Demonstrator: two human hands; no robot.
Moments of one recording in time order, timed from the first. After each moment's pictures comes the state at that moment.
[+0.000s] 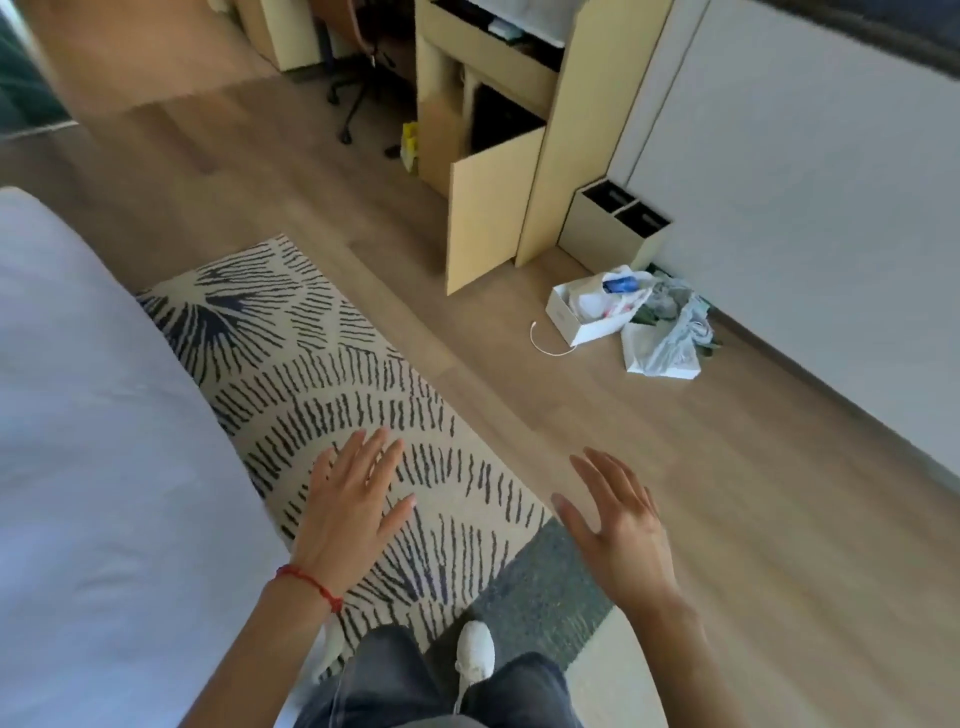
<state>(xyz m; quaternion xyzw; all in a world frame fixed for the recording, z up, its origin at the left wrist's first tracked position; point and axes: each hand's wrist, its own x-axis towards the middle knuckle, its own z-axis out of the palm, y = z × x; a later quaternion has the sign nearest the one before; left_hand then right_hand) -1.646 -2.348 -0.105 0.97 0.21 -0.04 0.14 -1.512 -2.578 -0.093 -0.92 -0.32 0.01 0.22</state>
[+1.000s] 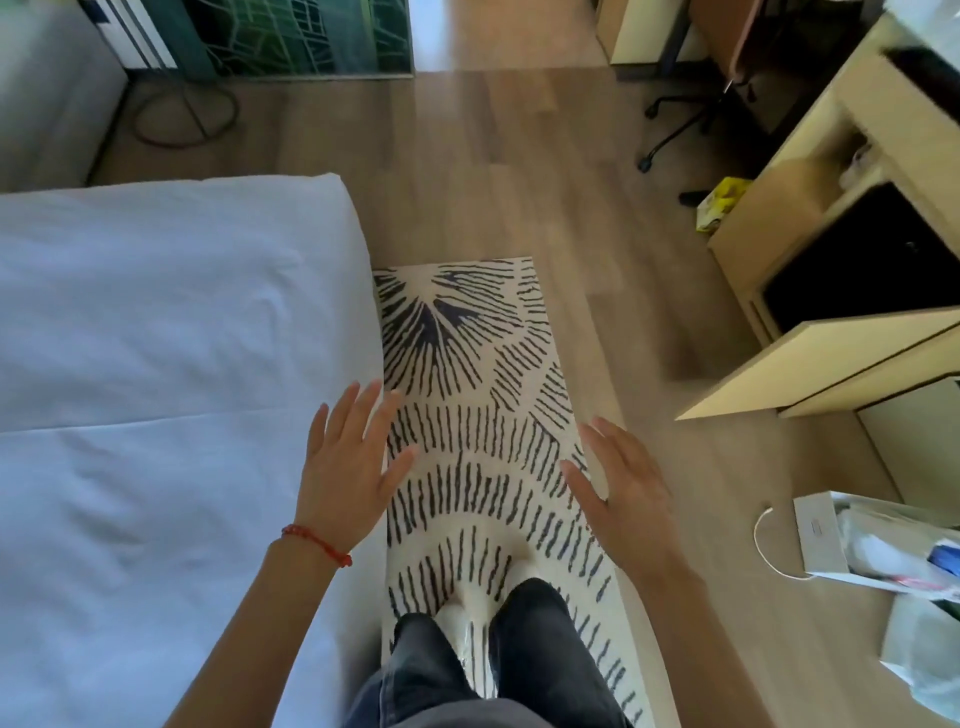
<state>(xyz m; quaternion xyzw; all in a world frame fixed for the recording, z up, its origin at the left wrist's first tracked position) -1.572 -1.896 -0.110 0.85 0.51 0.05 0.13 -1.333 -2.011 -0.116 -0.79 -0.56 0.13 0.21</state>
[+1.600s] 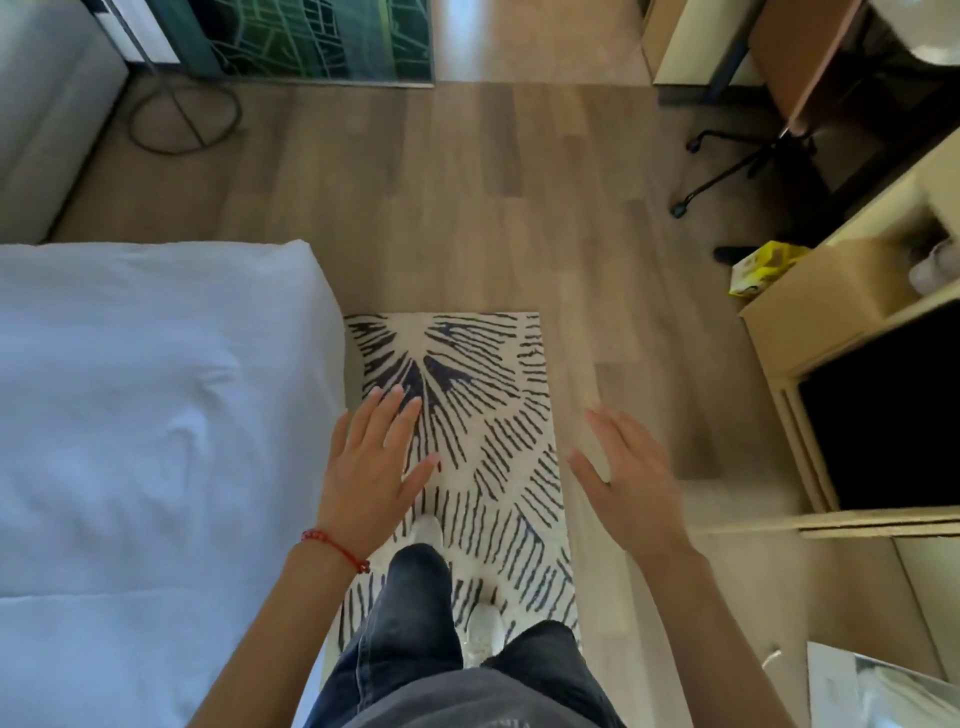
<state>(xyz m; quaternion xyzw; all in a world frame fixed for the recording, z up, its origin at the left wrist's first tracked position) -1.385 -1.637 -0.118 0.82 0.54 0.04 0.15 -1.141 -1.708 -0.119 -0.77 -0.60 0.15 0.18</state>
